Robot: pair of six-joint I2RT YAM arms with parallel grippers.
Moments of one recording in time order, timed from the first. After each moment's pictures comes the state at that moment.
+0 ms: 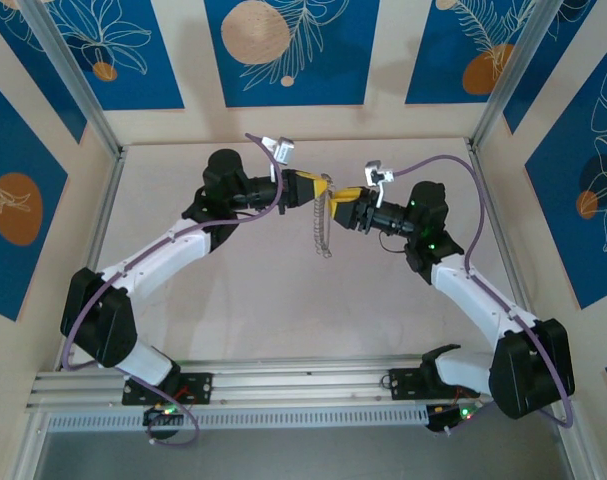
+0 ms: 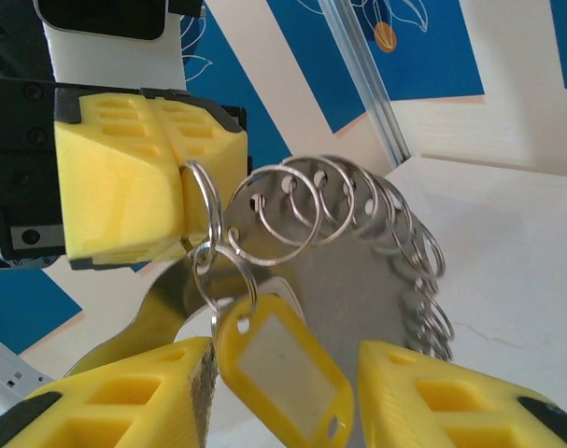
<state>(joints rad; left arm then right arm) -0.58 1.52 1.21 0.37 0.85 -0.60 0.33 1.19 0.79 0.38 -0.83 0.47</state>
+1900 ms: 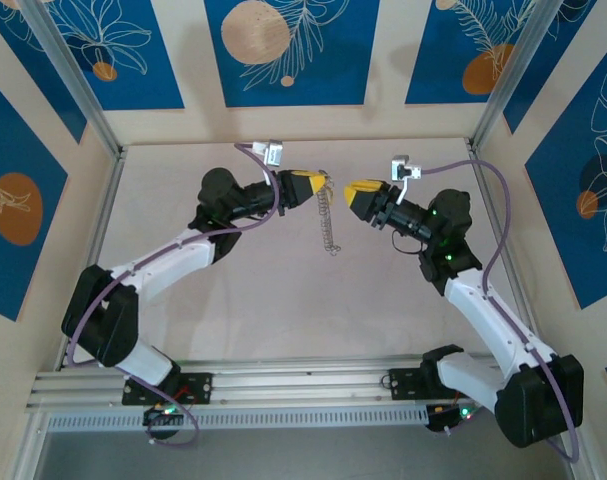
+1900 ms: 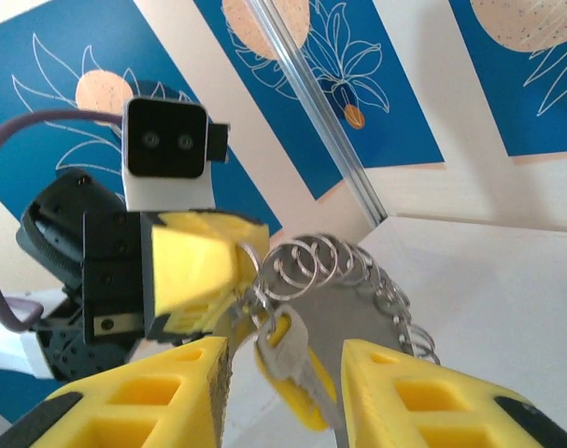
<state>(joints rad) -0.60 1.53 1.07 0.76 0.76 -0.82 0.28 1.04 0.77 0.40 -0.73 0.63</state>
